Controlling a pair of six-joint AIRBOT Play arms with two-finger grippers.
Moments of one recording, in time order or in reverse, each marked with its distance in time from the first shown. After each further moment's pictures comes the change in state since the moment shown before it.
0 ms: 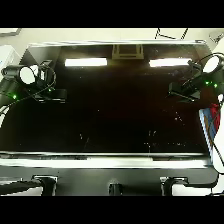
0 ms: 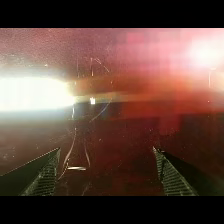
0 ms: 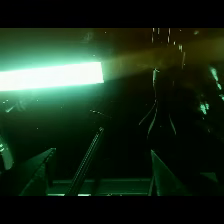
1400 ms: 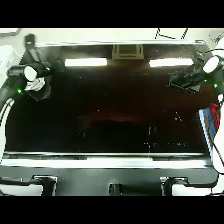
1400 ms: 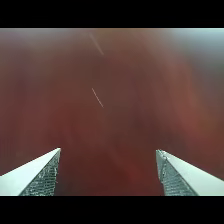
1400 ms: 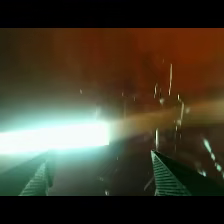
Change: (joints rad) left arm 0.140 -0.174 0.105 0.034 0.774 -0.158; right arm 0.000 0.000 0.000 -0.004 -0.271 0.011
